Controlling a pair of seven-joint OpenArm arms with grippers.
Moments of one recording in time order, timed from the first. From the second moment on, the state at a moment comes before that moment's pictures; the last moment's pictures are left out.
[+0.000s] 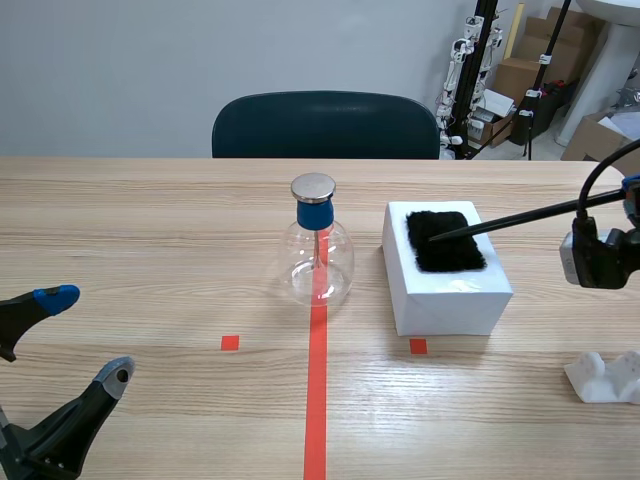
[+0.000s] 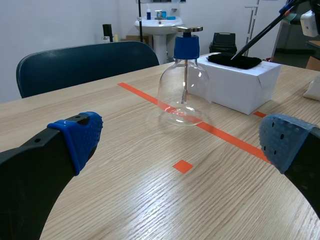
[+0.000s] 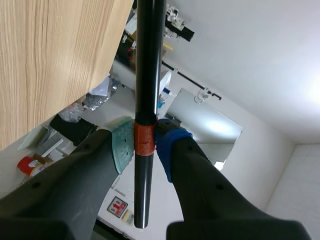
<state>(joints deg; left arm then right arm) 10.1 -31.2 12.8 47.0 10.1 -33.5 -81.1 -8.7 32.4 2.5 82.0 -85.8 3.1 6.5</state>
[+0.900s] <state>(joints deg) 10.0 -31.2 12.8 47.0 10.1 -33.5 -81.1 -8.7 31.3 2.5 80.9 -84.6 3.4 -3.4</state>
